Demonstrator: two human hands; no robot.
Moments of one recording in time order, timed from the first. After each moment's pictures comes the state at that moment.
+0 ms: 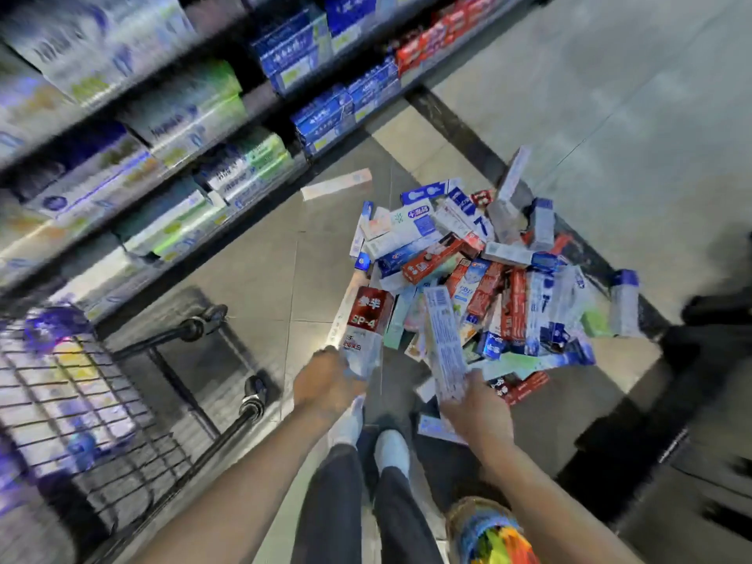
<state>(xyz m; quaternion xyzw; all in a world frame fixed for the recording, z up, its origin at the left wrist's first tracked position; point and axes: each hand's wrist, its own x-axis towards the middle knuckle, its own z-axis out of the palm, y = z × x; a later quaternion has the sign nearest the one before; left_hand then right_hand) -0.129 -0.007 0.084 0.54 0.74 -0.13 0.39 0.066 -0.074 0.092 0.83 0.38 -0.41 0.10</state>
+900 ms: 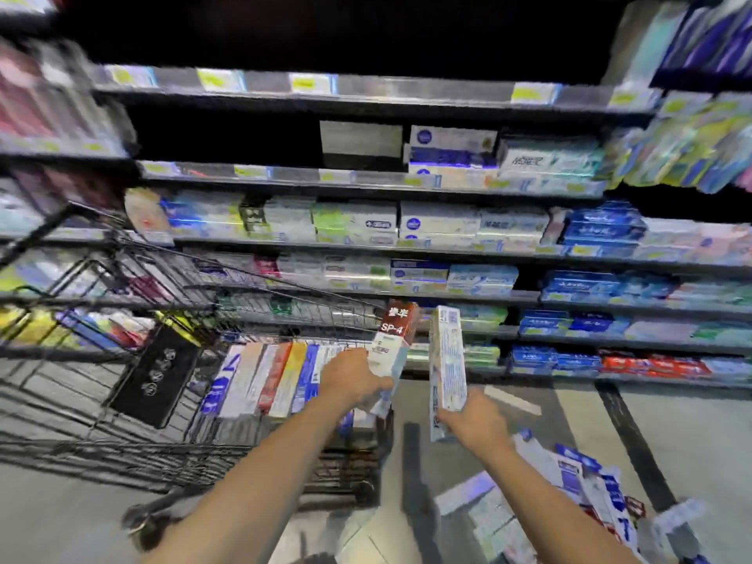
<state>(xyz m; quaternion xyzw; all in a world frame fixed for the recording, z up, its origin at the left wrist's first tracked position) -0.380 -0.133 0.424 0.39 0.86 0.16 0.29 -0.194 -0.062 0.403 0.58 0.74 -0.33 0.01</state>
